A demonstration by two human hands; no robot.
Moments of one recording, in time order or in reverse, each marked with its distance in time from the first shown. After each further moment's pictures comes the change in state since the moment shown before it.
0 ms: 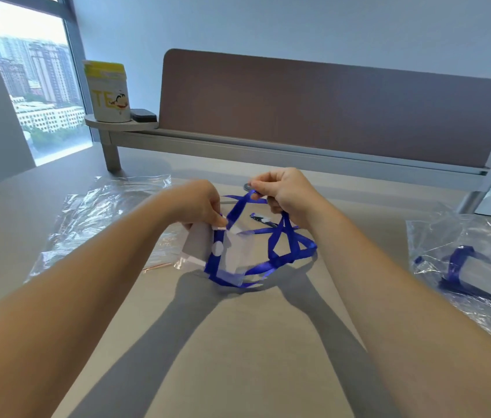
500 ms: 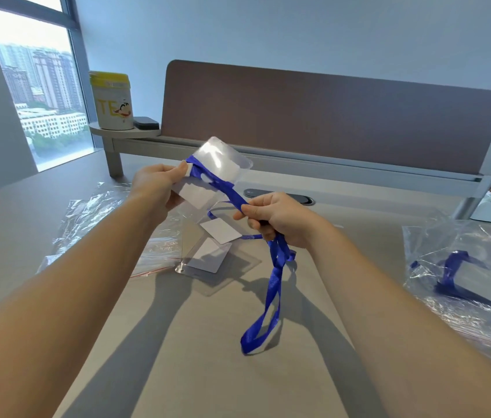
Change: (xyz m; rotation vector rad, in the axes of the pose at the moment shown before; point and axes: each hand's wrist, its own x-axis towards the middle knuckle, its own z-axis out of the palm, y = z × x) left_hand -0.007 -0.021 -0.016 -1.241 0.517 -0.164; right_hand -0.016 0.005 0.004 0.039 -0.301 0.068
